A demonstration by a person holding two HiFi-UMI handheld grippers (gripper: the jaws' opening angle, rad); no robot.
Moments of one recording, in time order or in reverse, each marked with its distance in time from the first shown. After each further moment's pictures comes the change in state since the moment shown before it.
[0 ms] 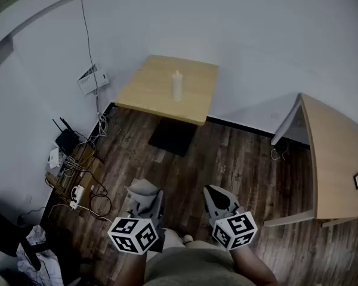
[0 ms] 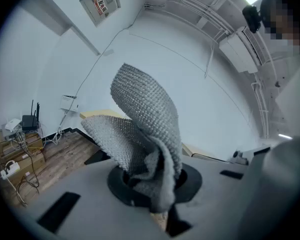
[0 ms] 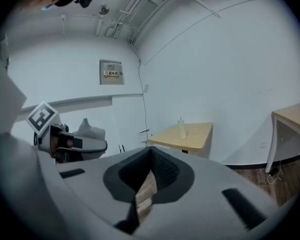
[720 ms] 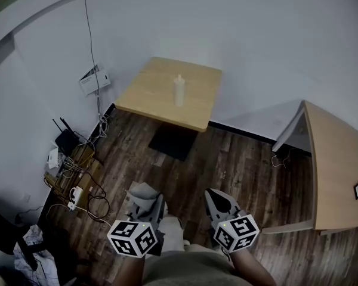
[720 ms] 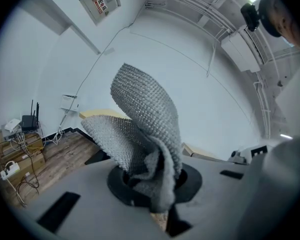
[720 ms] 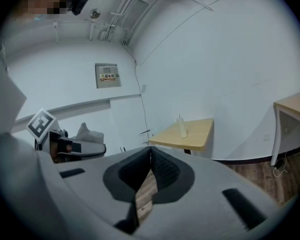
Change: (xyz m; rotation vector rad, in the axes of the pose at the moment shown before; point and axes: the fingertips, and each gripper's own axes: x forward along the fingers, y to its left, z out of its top) left arm 0.021 0.005 0.005 -0.002 0.010 0.009; right arm 0.018 -0.022 0.003 0.075 0.000 0.022
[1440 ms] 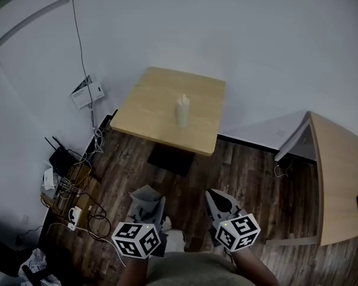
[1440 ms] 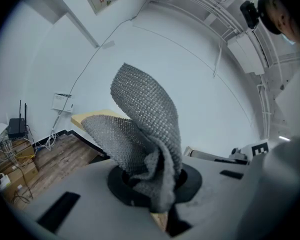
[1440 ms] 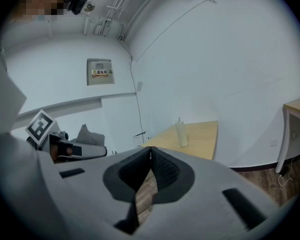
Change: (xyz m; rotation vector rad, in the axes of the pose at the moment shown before) left arm 0.109 0.079 0.066 -0.009 0.019 -0.033; right arm 0.137 -0.042 0.041 -0.015 0.006 -0.030
